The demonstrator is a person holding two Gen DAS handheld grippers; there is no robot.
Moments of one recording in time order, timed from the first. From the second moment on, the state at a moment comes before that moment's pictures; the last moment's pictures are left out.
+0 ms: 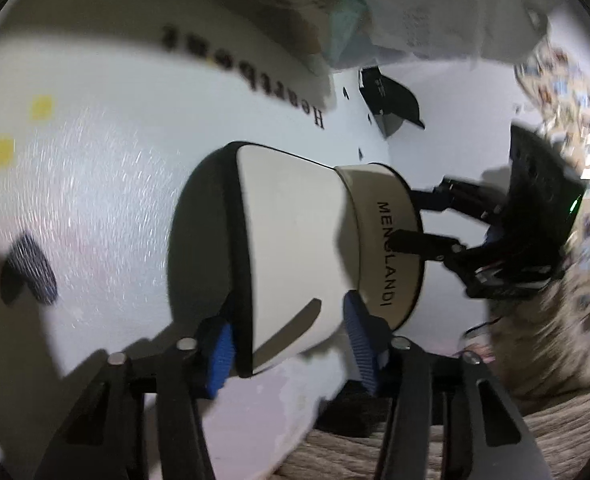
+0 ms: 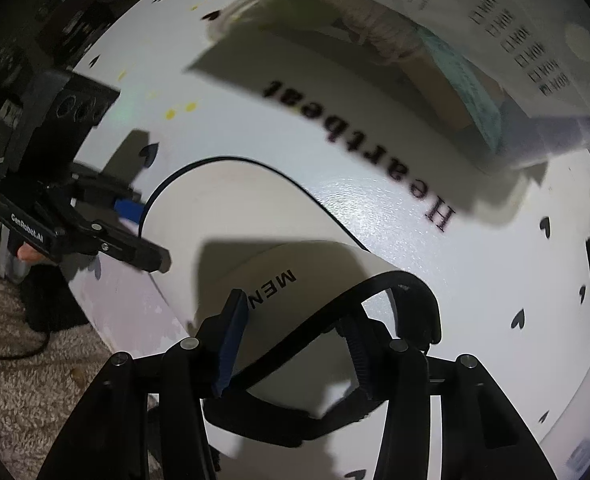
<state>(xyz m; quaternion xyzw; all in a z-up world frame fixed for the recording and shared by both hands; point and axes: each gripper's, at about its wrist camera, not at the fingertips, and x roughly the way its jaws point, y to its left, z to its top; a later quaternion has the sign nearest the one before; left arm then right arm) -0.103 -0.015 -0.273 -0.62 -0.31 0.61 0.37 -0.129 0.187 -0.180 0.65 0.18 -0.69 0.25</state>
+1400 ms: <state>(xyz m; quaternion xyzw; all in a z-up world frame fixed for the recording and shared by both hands) -0.099 0.038 -0.246 -0.62 -0.56 0.46 0.28 0.030 0.291 -0.244 0.40 -0.68 -0.61 0.05</state>
